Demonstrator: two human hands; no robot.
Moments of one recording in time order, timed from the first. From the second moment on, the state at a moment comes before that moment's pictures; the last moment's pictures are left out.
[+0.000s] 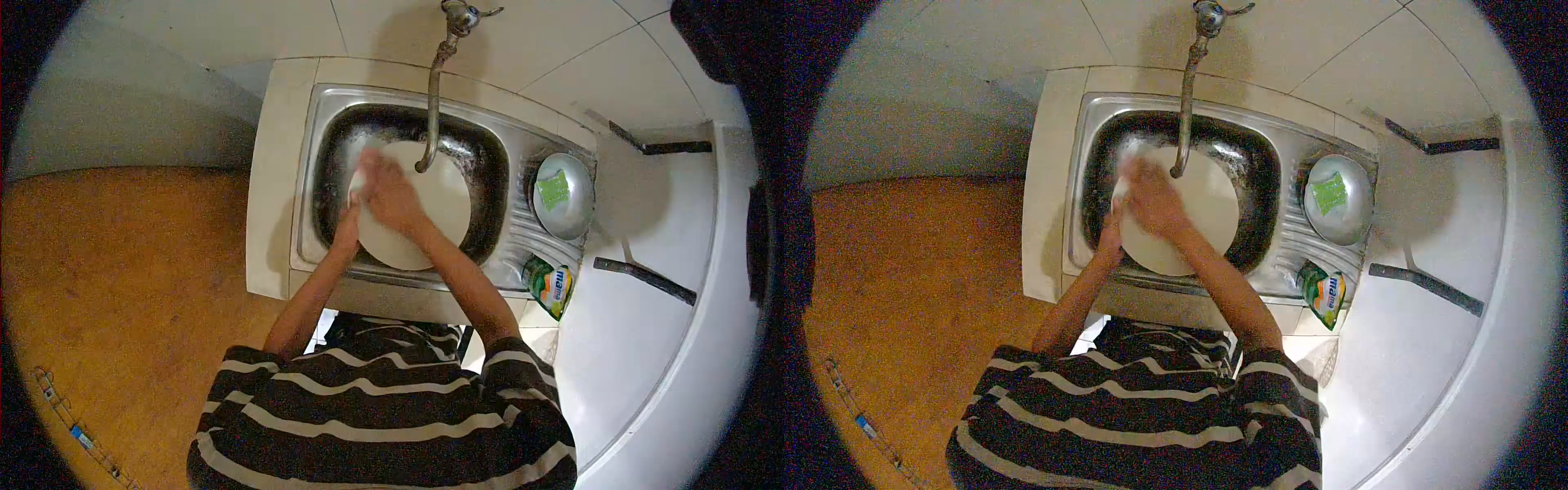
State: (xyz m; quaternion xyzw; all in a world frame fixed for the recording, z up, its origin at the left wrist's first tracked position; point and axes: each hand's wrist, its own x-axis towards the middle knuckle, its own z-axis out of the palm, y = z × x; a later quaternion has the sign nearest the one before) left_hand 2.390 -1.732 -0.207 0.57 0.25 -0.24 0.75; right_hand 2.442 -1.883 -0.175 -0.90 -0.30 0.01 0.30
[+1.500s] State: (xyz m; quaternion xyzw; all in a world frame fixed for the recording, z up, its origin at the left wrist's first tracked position) left_hand 2.380 -1.755 -0.195 0.59 0.29 -0.16 0.74; right_hand 2.385 -1.913 -0.179 -0.92 -0.16 0.03 0.37
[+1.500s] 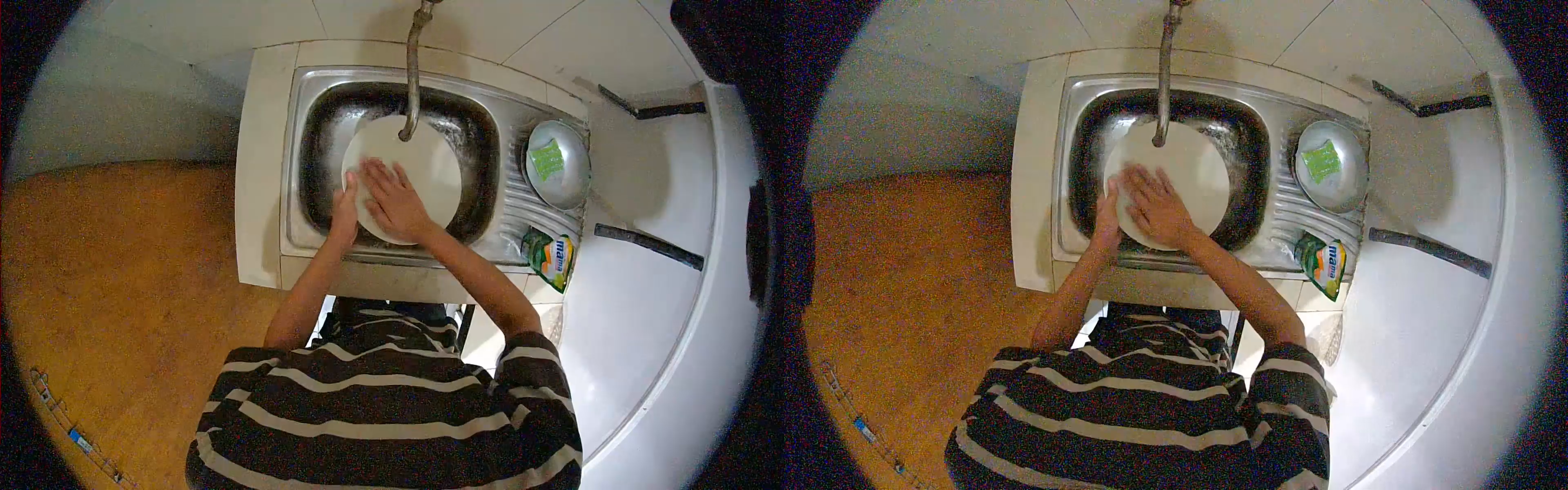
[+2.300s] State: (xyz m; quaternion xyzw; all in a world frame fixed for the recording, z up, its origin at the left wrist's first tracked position) left_hand 2.432 -1.727 -0.142 0.68 0.21 -0.23 0.66; right_hand 2.369 -1.967 -0.189 -0.39 0.30 0.12 0.86
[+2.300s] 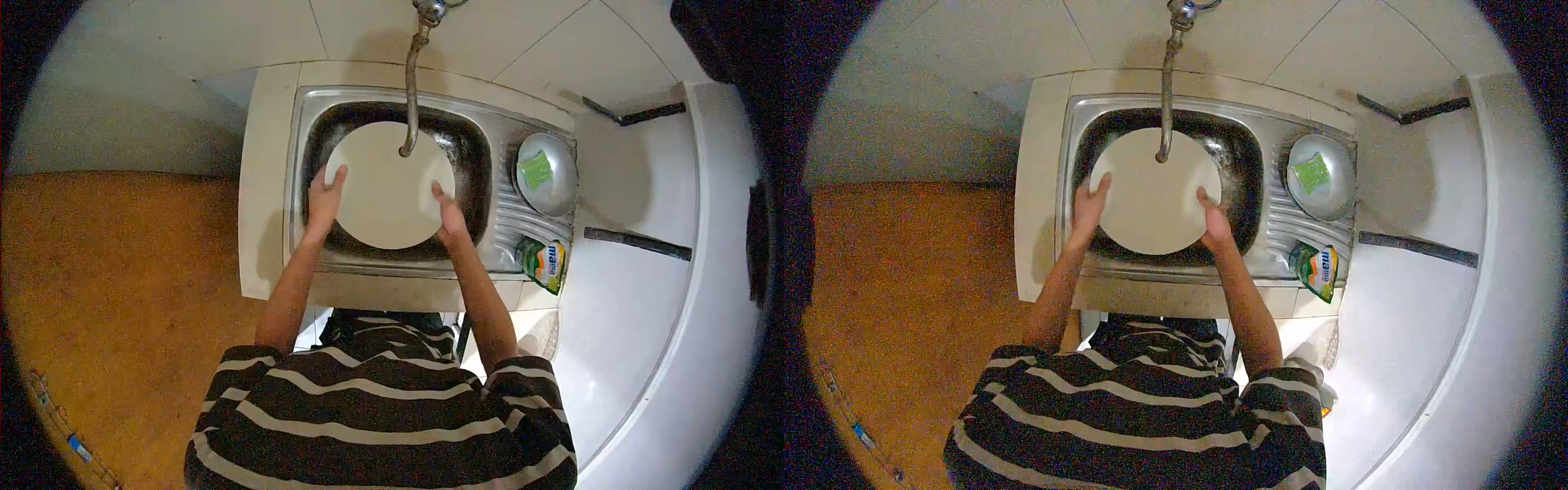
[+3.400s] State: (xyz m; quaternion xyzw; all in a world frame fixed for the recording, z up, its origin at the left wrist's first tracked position) left_hand 2.429 -1.812 -0.206 0.91 -0.28 0.02 0.31; right_hand 2.360 -1.899 -0.194 -0.58 0.30 -0.16 0.74
